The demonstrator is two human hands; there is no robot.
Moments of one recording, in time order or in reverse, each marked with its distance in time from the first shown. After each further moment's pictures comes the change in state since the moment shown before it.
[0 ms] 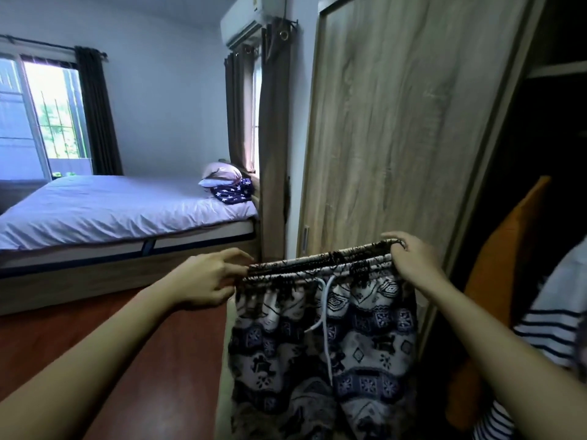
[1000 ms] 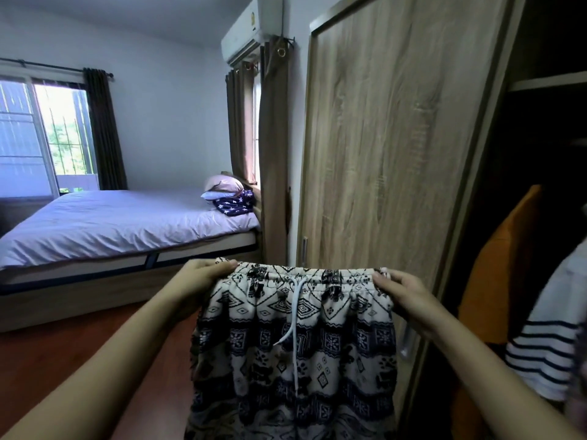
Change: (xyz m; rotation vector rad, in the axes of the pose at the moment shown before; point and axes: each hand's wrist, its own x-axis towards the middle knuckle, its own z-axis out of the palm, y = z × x) left_hand 0.025 0.022 0.004 -1.204 0.306 -0.694; right_hand -0.029 0.021 -0.002 0.826 -0.419 0.173
